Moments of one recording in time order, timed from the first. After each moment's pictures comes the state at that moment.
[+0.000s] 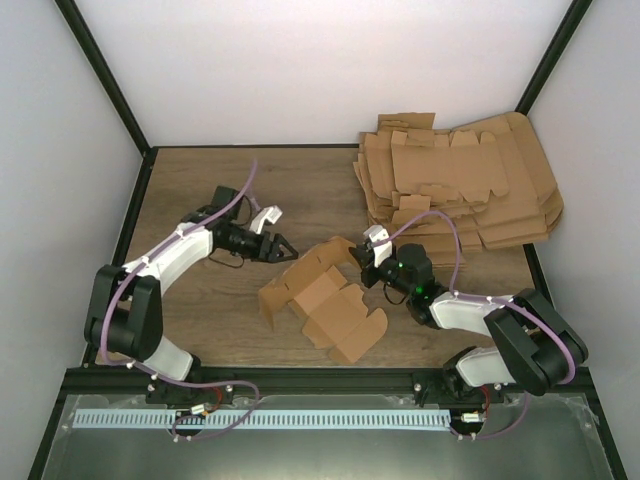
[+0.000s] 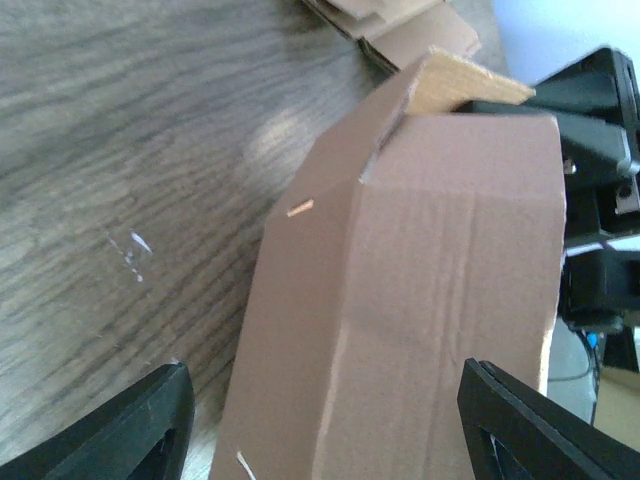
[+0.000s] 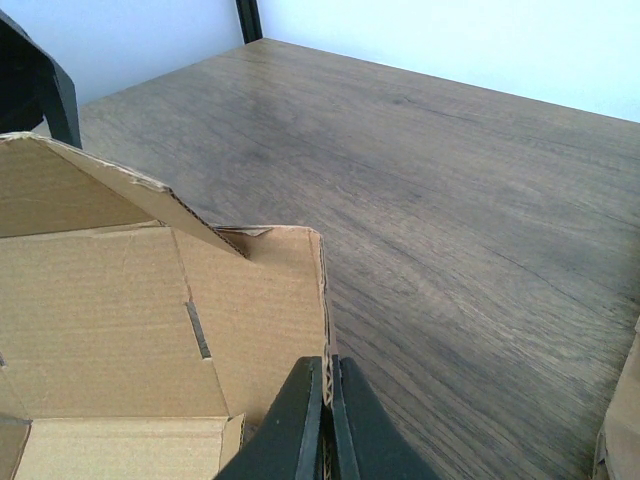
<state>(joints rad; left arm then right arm) -0.29 1.54 1.02 -0.60 0.86 -0.08 0.57 1.35 0.34 0.73 -0.23 0.02</state>
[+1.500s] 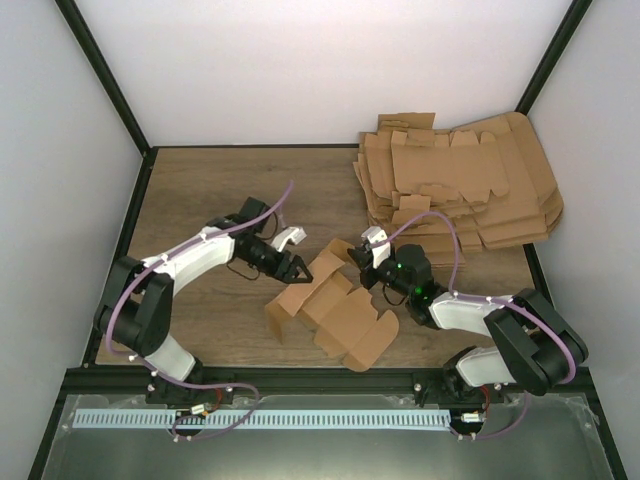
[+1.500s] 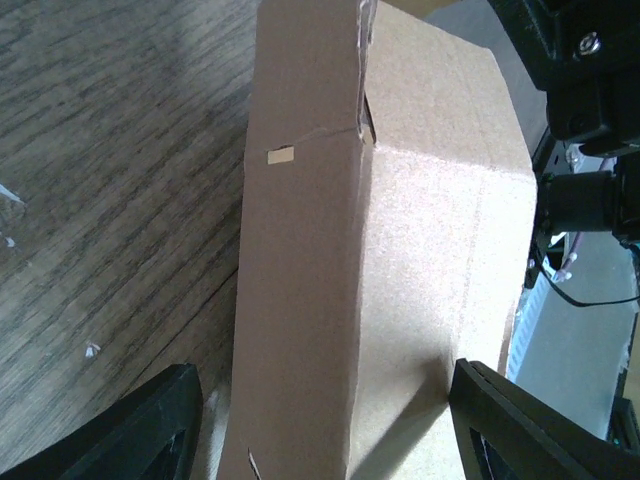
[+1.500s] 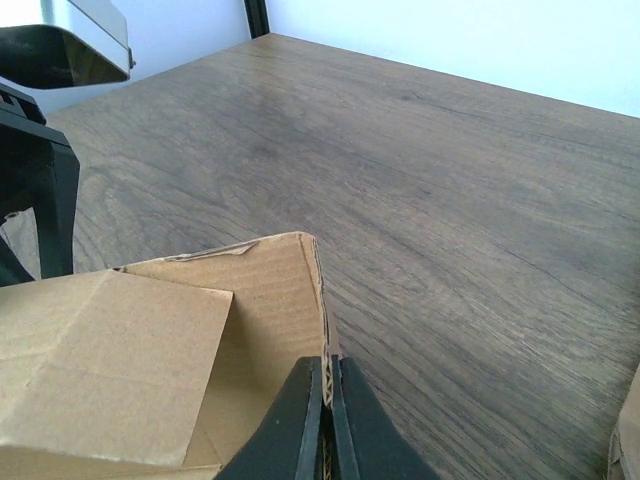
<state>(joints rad) -0.46 1.60 1.01 -0.65 0.80 0.00 0.58 1.35 0.34 0.73 -0.23 0.01</state>
